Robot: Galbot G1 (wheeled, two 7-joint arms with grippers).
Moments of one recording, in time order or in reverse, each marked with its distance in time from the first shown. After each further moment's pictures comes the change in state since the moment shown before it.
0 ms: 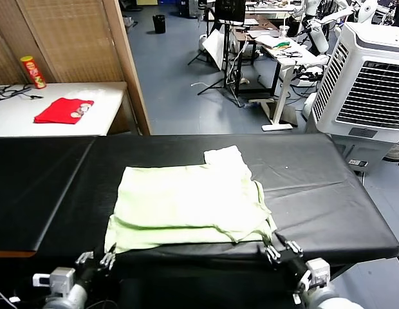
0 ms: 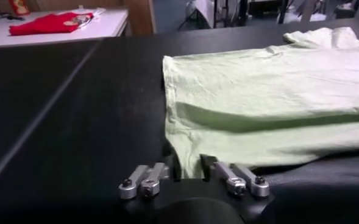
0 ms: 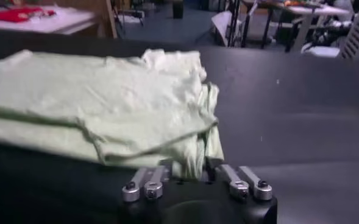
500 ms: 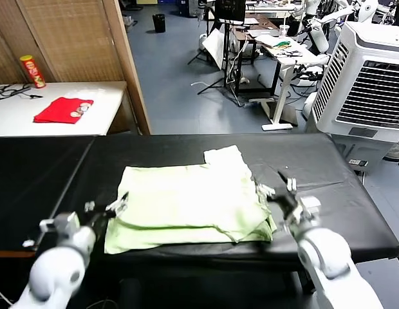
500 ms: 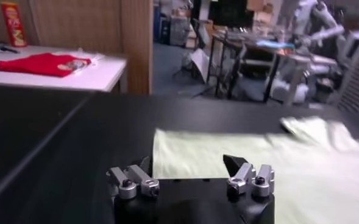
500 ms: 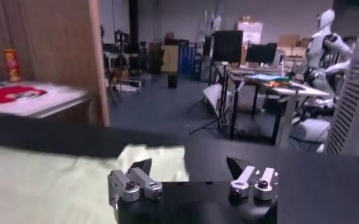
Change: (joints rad) left arm -0.592 0.042 0.184 0.411 -0.179 -0.012 -0.042; right arm 0.707 0.035 -0.257 -0.579 0.047 -0.014 0.068
